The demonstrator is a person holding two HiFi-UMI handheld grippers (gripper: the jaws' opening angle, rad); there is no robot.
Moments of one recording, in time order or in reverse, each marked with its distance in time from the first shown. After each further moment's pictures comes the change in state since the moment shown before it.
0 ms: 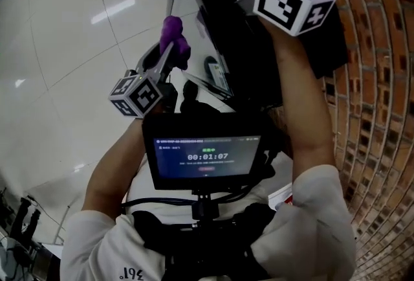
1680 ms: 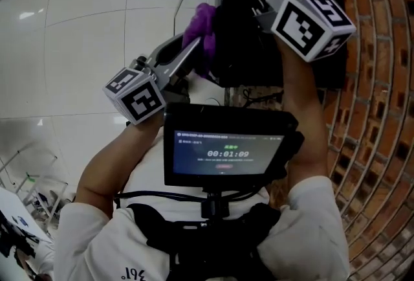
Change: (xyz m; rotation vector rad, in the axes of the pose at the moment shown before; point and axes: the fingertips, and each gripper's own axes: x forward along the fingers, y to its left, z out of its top) left arm -0.042 -0.136 -0.035 -0.097 -0.248 -0.119; right arm -0.064 0.066 -0.023 -0.068 0.021 0.227
